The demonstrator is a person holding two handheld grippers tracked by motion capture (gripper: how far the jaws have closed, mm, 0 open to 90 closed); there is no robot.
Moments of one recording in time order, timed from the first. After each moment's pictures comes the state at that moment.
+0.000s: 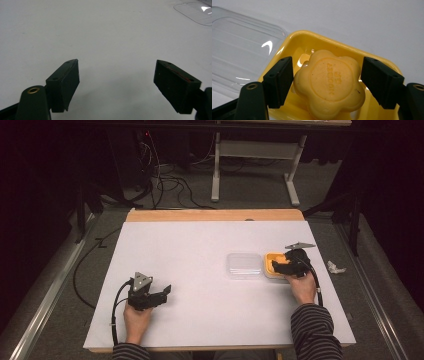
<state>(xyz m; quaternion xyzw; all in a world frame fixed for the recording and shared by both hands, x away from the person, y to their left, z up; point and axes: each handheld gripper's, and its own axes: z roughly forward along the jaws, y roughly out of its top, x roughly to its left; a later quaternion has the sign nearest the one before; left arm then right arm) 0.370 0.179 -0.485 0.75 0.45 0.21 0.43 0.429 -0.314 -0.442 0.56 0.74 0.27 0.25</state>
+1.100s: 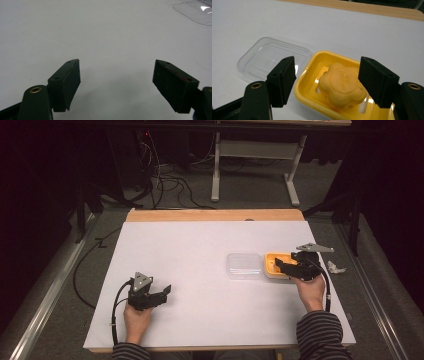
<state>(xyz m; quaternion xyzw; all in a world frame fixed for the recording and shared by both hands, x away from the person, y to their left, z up) 0.370 0.178 -0.485 0.75 0.45 0.21 0.43 0.394 -0.320 -0.407 0.54 0.72 0.37 0.25</state>
